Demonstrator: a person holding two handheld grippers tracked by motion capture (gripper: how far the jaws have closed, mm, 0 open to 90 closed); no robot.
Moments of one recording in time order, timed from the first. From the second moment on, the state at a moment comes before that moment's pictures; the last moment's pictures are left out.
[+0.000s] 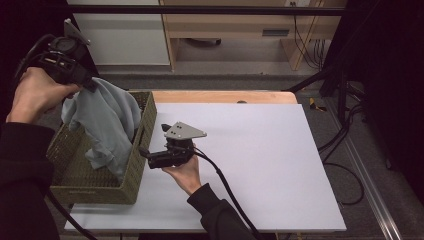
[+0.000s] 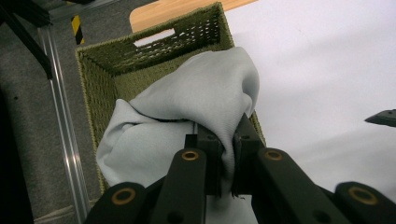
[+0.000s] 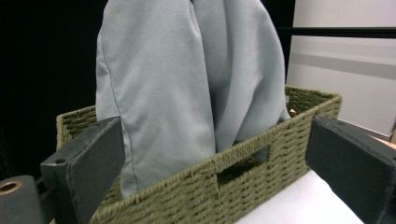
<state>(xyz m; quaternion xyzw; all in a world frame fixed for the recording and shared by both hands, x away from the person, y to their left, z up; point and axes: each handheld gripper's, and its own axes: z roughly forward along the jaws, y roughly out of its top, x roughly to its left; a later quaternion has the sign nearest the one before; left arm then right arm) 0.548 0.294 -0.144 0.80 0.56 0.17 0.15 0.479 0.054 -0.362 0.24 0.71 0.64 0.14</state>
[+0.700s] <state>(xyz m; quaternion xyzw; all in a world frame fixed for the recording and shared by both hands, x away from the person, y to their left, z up) 0.548 0.292 -0.144 0.80 0.55 0.17 0.16 0.498 0.112 -0.374 0.24 0.73 0.63 0.11</state>
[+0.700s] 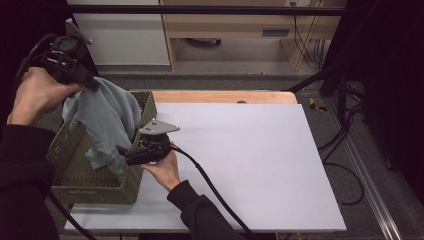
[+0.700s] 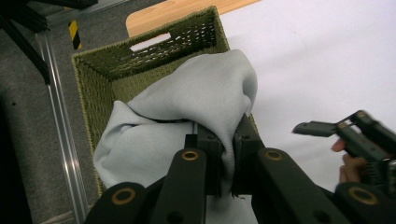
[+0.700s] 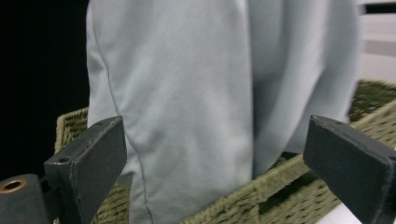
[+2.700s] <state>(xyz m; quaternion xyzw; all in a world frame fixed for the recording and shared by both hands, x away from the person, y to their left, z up) 0.534 0.303 -0.143 0.80 0.55 0.17 0.18 0.483 0.037 -0.301 0.21 0.75 0.61 0.16</state>
